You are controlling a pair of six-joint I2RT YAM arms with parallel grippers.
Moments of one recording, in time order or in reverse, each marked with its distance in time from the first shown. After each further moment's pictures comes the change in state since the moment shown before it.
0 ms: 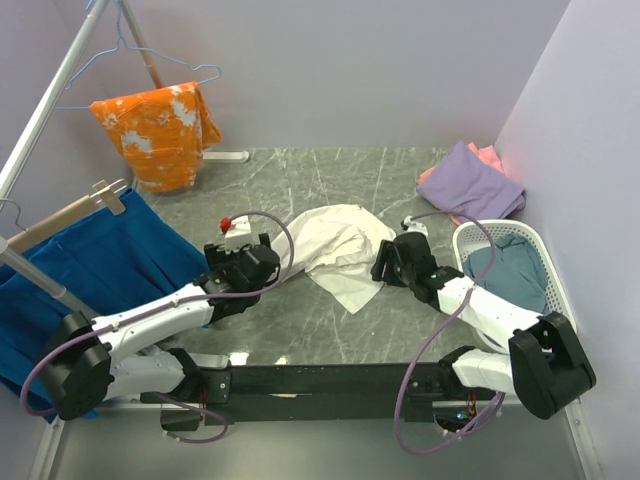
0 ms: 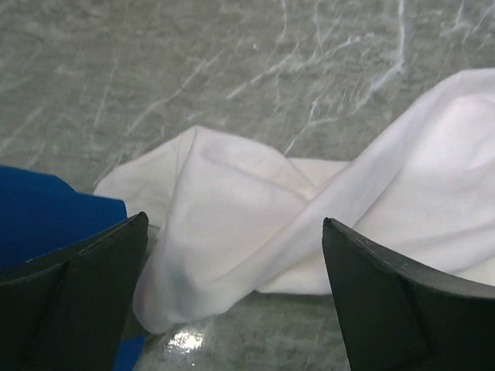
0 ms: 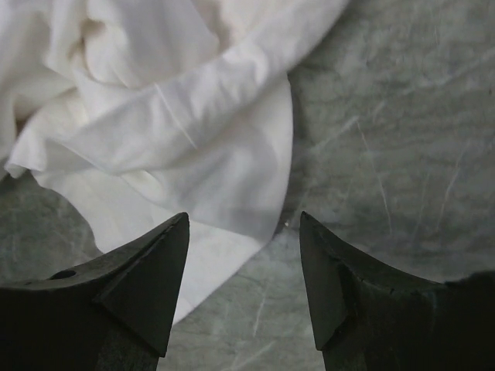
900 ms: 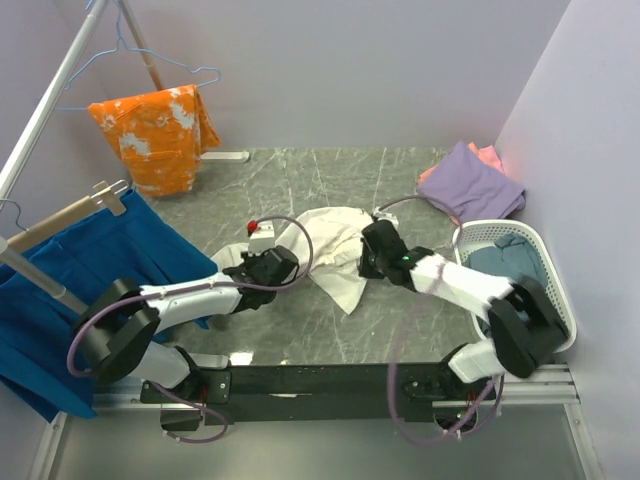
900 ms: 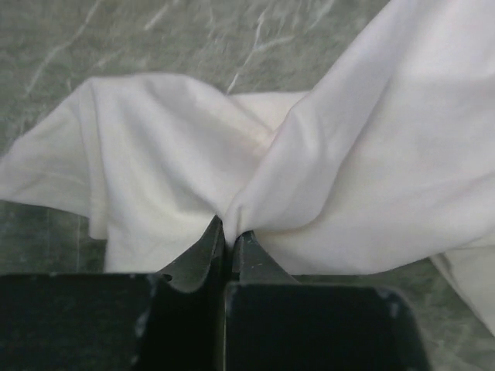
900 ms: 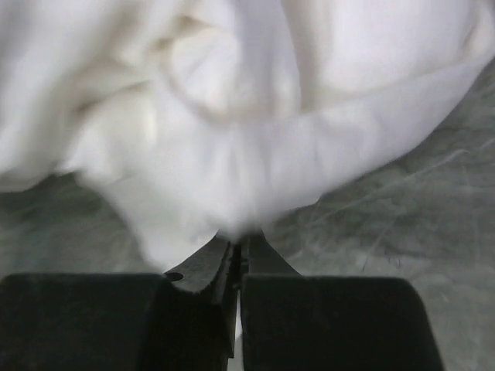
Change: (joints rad) left arm -0.013 0.260 0.012 0.077 0.164 -0.034; right arm 0.130 0.267 0.208 -0.083 0.043 0.033
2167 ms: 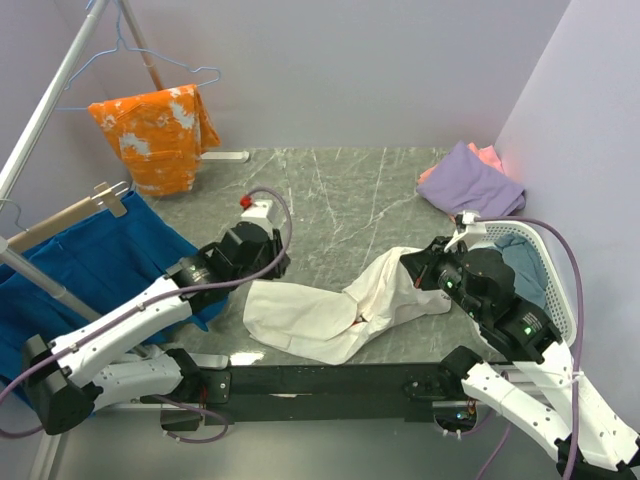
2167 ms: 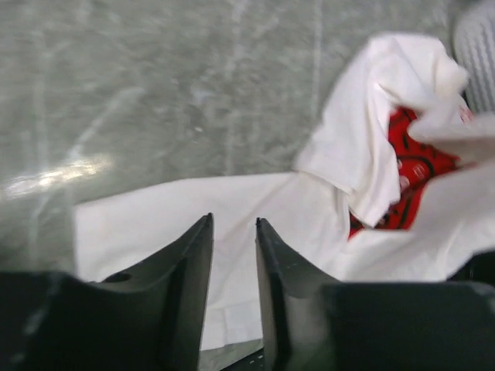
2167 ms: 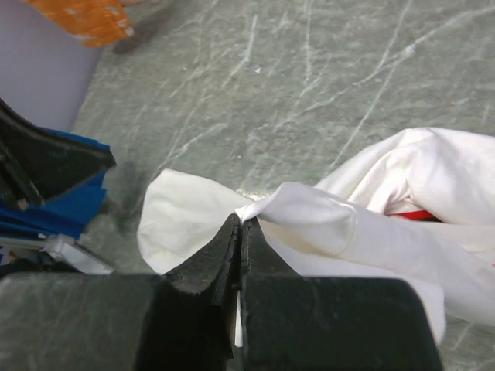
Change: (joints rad) left arm 0.011 -0.372 0.258 -0.326 0.520 0.105; right arm 0.034 -0.889 0.118 -0.441 0.002 -0.045
